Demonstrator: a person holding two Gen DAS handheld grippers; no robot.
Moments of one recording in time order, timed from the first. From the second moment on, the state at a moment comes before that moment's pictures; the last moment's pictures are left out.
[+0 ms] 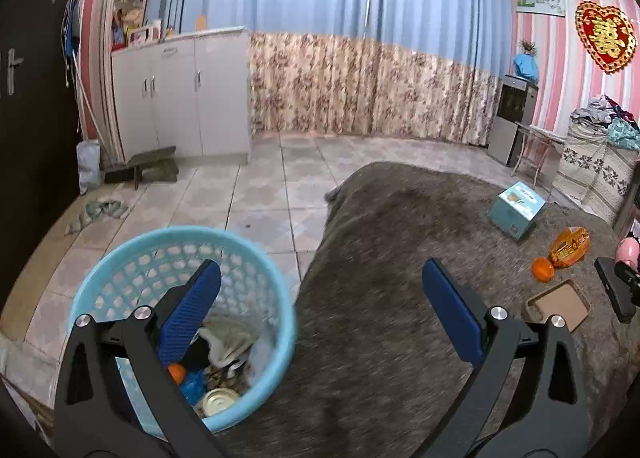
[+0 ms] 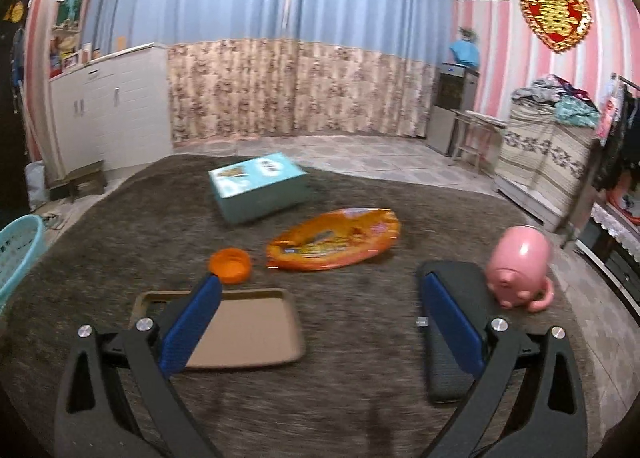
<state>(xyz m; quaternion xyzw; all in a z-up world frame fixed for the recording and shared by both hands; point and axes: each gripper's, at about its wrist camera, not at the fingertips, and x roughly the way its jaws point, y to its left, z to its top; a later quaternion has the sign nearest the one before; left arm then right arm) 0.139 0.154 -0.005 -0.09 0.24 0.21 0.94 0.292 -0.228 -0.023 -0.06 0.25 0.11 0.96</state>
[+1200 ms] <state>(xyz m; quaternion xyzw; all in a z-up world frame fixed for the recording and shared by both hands) 0.361 -0.033 -0.084 -0.05 0.42 0.00 0.90 0.337 -0.347 -0.049 -0.05 0.28 0.00 0.96</state>
